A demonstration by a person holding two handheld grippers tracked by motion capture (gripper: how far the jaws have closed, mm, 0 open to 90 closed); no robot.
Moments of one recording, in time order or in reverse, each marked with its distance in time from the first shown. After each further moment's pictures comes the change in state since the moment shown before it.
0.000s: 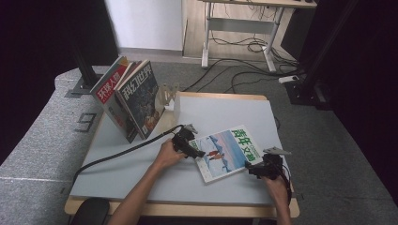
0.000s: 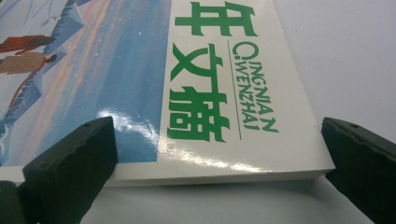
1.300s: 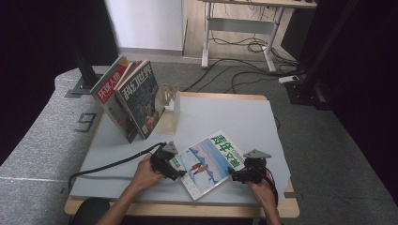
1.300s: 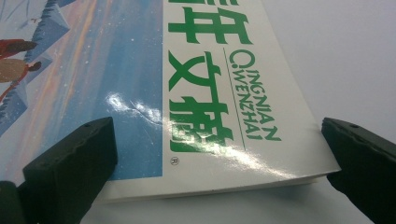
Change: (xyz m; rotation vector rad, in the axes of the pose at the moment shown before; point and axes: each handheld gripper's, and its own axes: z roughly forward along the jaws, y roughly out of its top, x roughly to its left) left arm -0.047 -0.076 -0.061 0.007 0.080 0.052; right arm 0.063 0.005 0.007 0.029 0.067 -0.152
